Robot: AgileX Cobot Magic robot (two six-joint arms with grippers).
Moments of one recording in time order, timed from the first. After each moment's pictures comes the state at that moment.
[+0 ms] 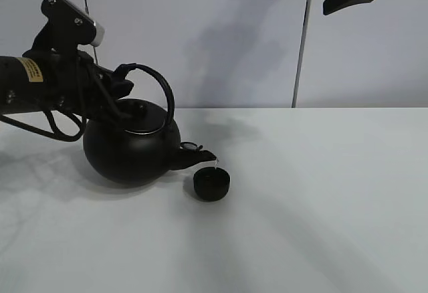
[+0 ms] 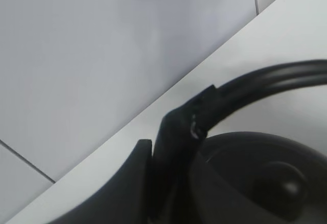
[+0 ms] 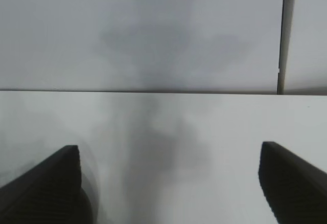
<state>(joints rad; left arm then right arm) -0.34 1.90 -0.78 0.27 -0.74 0.29 0.19 1.78 -1.54 0.32 0.55 -0.08</state>
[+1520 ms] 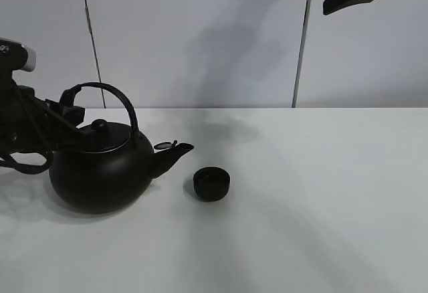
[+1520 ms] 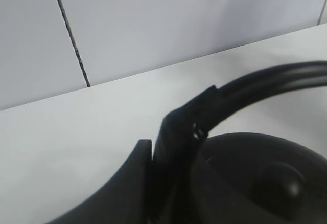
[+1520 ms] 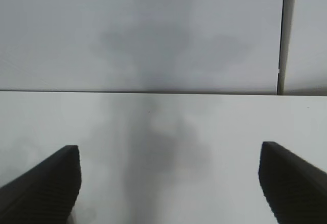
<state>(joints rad) -0.35 1.88 -0.50 -0.03 -1.02 0.14 0.19 1.78 -1.54 0.32 0.55 -0.08</state>
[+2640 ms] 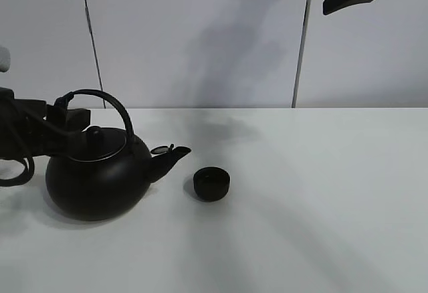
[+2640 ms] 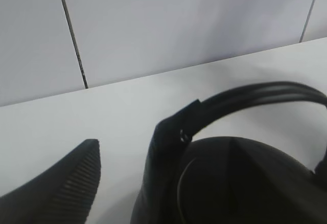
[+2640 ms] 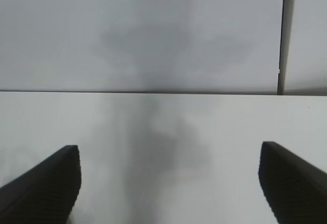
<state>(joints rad) -0.35 1.85 -0.40 -0.01 -1.14 0.08 0.19 1.78 -1.54 0.32 0.55 -0.08</state>
